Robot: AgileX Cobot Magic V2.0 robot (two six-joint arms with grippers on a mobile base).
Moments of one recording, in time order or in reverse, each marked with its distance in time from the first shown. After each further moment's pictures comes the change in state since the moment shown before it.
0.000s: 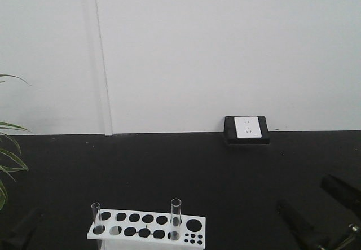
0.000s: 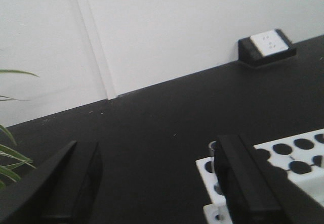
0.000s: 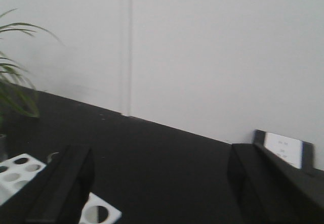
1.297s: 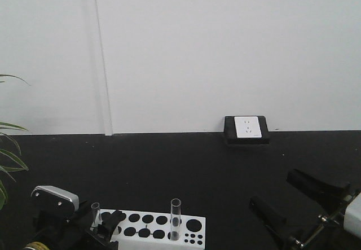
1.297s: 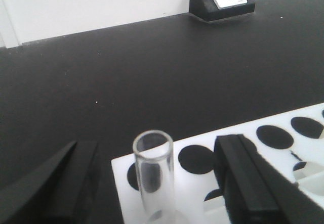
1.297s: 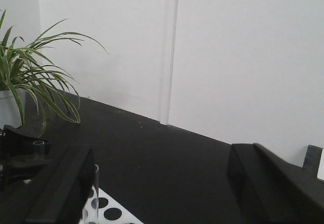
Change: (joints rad) left arm -0.024 0.817 -0.266 0.268 -0.382 -0.350; right arm 0.000 0.177 -0.054 -0.085 -0.183 0.044
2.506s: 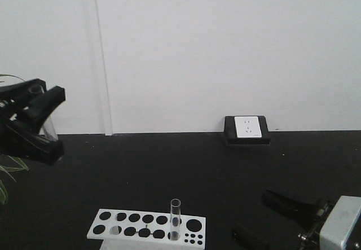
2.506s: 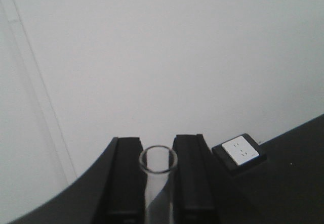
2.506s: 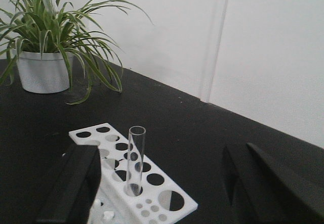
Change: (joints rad) left arm 0.000 -0.679 -0.262 0.177 0.525 -0.021; right arm 0.000 0.104 -0.002 -0.198 -0.082 0.052
